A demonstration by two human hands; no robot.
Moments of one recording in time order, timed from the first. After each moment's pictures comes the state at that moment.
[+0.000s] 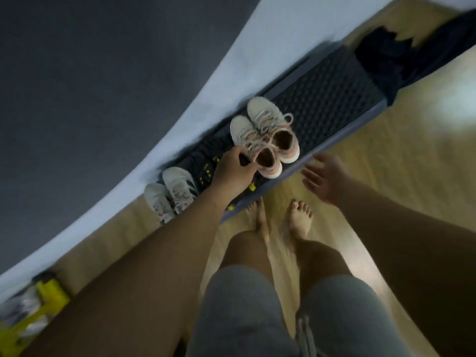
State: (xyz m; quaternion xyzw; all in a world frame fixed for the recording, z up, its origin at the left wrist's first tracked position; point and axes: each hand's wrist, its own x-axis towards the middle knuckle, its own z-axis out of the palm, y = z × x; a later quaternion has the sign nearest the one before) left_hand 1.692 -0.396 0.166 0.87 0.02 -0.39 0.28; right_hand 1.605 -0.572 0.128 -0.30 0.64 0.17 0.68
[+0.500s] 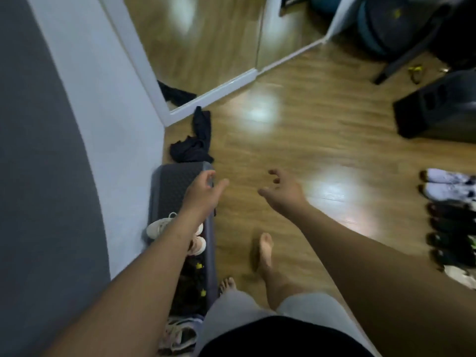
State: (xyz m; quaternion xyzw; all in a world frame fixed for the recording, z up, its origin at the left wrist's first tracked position) left_hand 1.582 -0.513 0.375 0.75 -0.41 -0.46 0.25; right_hand 1.393 -0.533 0.401 -0.50 0.72 -0.12 0.48
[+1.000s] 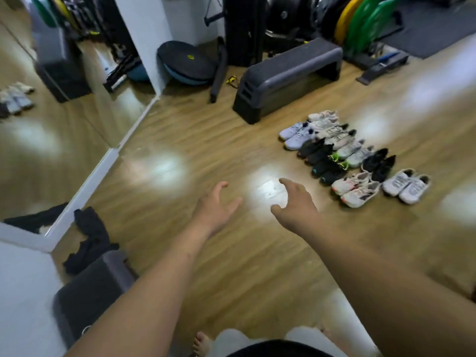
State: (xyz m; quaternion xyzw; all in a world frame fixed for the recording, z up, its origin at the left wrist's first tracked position) left_hand 1.209 -0.416 0.435 0.49 -0.77 -0.40 0.07; right_hand 1.041 -0.294 0.421 -0.36 0.87 -0.23 0.26
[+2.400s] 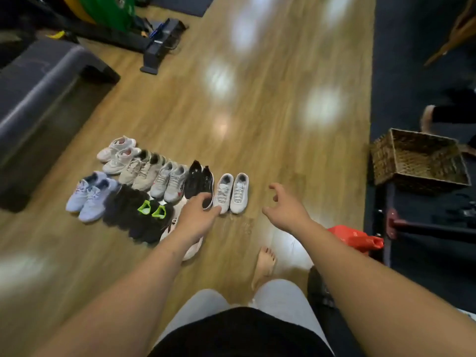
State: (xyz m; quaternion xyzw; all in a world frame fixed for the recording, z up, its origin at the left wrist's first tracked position) left_hand 0.277 -0.171 0.342 0.28 -0.84 -0.44 -0.15; right_hand 0.210 0.039 0.364 0.00 0.91 -0.29 0.29
